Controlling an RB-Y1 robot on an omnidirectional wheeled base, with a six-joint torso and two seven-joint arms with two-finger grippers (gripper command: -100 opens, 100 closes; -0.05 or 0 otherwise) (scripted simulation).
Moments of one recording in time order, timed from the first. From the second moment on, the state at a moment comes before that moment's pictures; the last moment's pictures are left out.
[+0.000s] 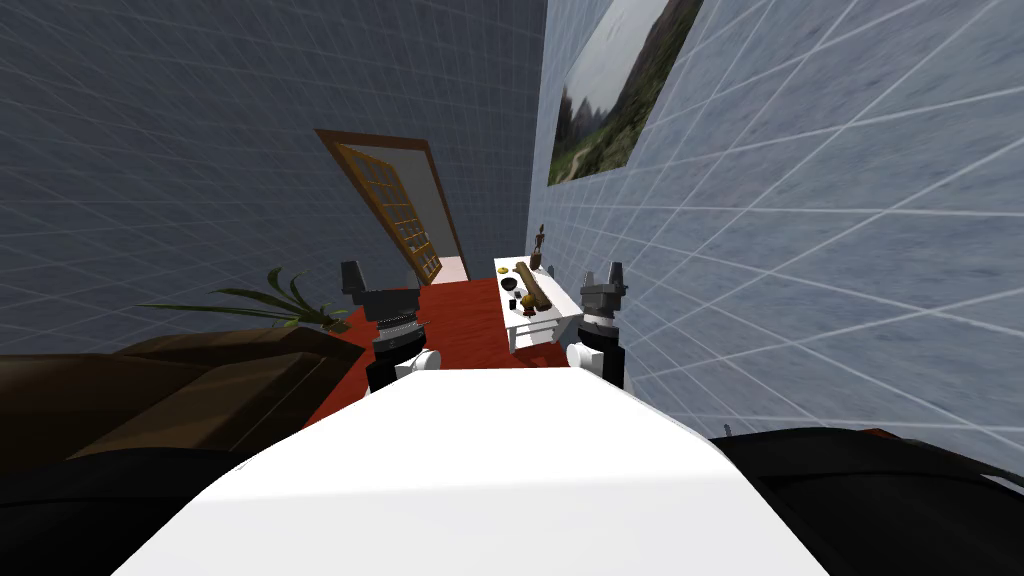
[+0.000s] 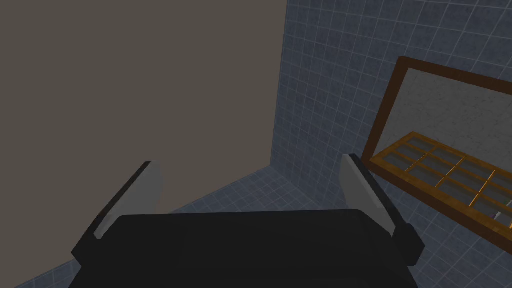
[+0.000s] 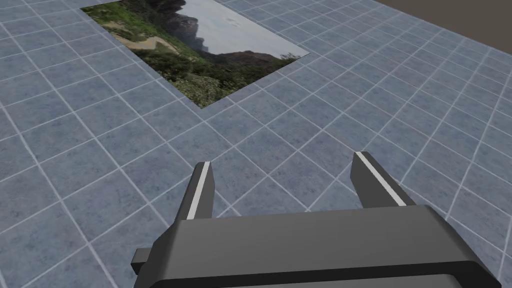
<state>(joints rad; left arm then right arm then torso) 0.50 -0.03 0.02 -2.35 0.09 -0.58 0.05 0.45 0.04 0.00 -2.31 -0.09 -0.45 0.00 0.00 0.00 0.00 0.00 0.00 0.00</state>
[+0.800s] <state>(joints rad) 0.50 -0.03 0.02 -2.35 0.09 -0.58 0.05 0.40 -0.13 -0.03 -2.19 -0.16 -0.33 -0.10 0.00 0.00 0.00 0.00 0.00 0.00</state>
